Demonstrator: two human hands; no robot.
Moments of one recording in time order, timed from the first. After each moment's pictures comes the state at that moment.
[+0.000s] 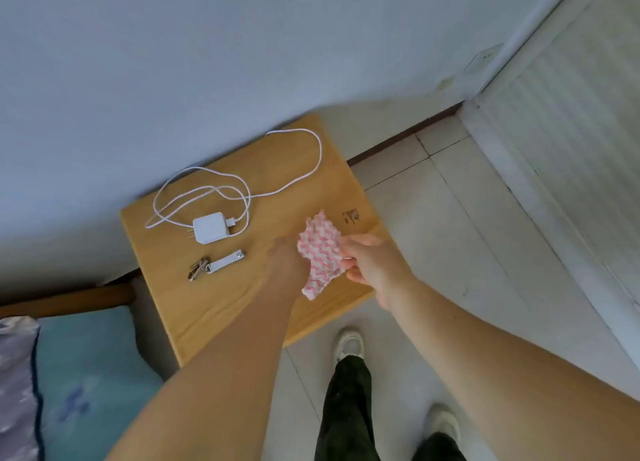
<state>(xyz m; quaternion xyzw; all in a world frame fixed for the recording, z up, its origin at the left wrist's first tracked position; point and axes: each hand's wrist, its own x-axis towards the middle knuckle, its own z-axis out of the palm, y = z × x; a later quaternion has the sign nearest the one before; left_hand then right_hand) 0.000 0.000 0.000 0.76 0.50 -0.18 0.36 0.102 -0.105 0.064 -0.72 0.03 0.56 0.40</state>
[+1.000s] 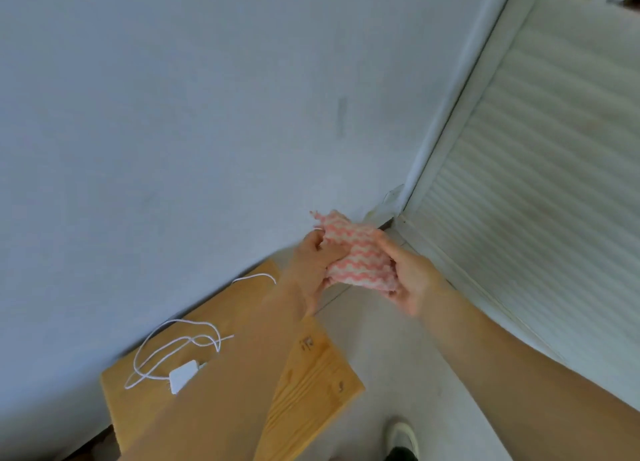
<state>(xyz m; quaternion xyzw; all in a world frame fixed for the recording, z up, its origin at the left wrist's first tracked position) 0.171 0.011 0.238 0.49 0.32 0.05 0.81 0.258 -0.111 0.243 -0.62 0.14 0.44 0.63</state>
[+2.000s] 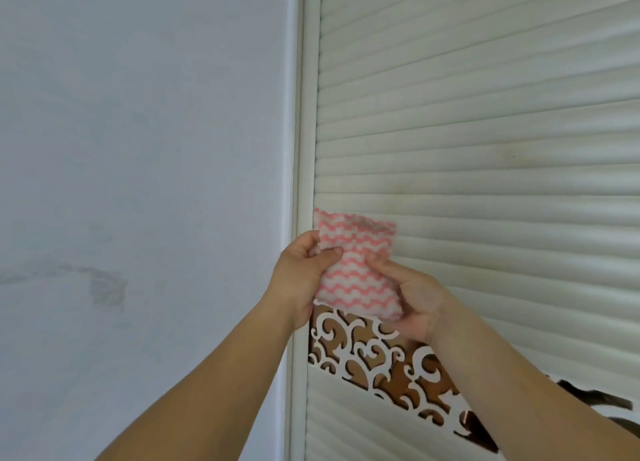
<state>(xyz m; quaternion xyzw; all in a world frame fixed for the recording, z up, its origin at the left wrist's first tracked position) 0.481 -0.147 0.675 0.58 -0.11 0.24 0.77 0.529 -0.289 0.669 -0.49 -0.18 0.20 0.83</state>
